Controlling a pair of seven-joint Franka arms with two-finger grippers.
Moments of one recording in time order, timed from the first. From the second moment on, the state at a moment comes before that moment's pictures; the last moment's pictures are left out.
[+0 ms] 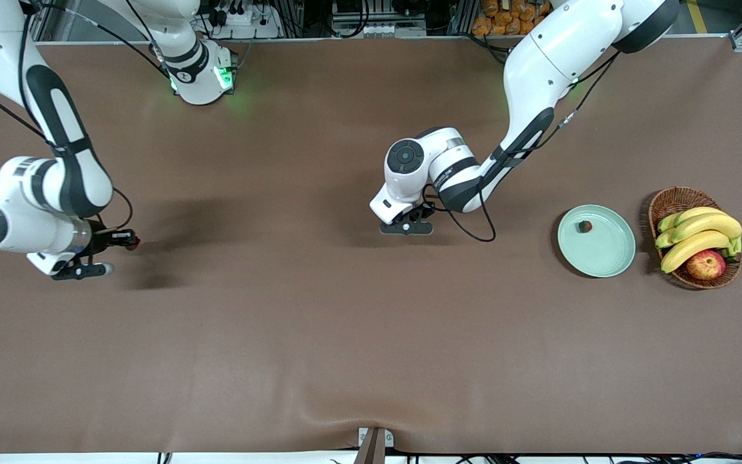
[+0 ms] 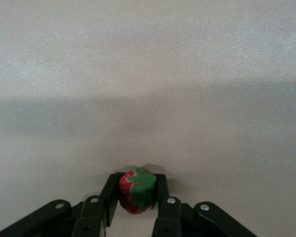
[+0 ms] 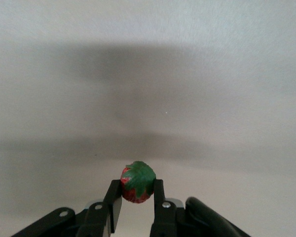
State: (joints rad) left arm -0.27 0.74 -0.57 -1.81 0.54 2.31 -1.07; right arm -0.23 0.41 0.06 -1.94 -0.03 2.08 -0.26
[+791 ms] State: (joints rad) left arm -0.06 0.57 -0.57 -1.78 0.47 2.21 -1.15; right arm -0.03 0.39 0.08 -1.69 0.03 1.75 0.10
